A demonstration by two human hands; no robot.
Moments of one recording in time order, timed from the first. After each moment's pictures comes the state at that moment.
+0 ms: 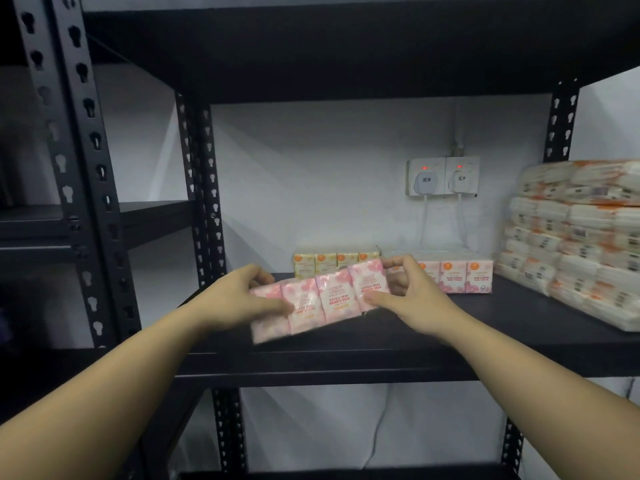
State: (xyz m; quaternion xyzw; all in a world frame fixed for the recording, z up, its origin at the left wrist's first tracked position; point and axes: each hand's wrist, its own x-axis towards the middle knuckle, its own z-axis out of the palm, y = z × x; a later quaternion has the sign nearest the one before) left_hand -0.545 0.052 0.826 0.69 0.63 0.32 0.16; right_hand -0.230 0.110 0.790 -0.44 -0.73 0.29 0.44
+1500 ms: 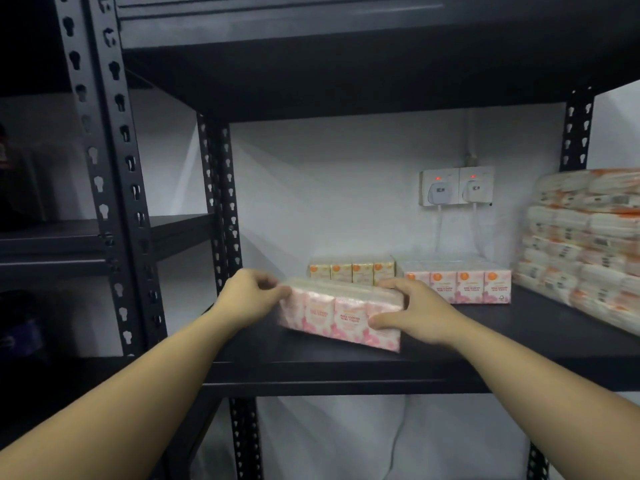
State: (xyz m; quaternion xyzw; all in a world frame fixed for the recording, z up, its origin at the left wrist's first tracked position) left_hand -0.557 0.081 0.824 0.63 0.64 0.43 0.11; right_hand -0.247 0.106 0.802 -0.47 -0.77 0.25 0.35
